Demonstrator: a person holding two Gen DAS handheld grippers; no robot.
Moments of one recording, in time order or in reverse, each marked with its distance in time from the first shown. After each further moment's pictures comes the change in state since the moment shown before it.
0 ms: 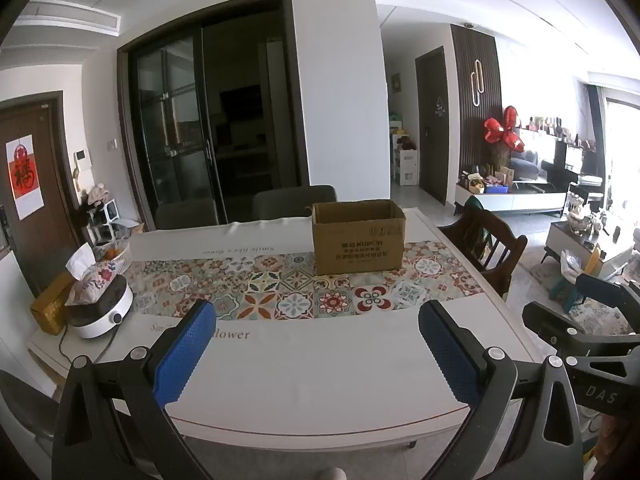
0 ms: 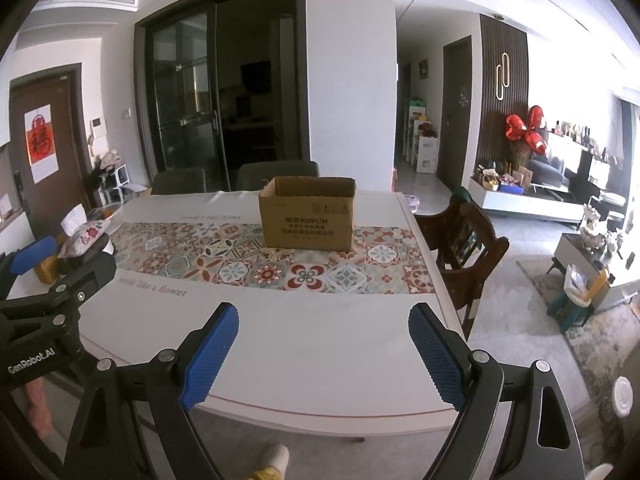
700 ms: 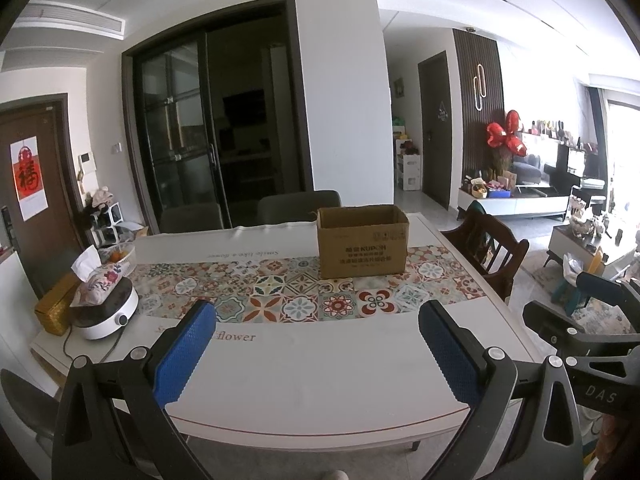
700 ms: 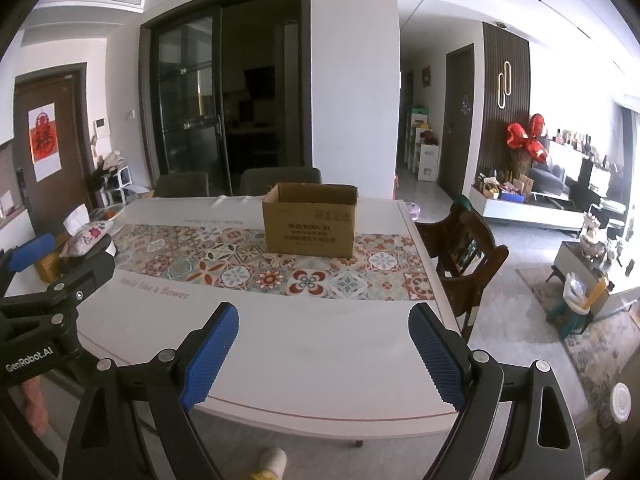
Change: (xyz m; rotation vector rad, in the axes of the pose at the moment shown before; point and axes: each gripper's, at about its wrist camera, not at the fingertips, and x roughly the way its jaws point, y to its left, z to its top) left arm -0.008 0.004 0.005 -0.002 -0.013 0.010; right arm -0.007 0.001 0.008 -0.011 -0.016 0.007
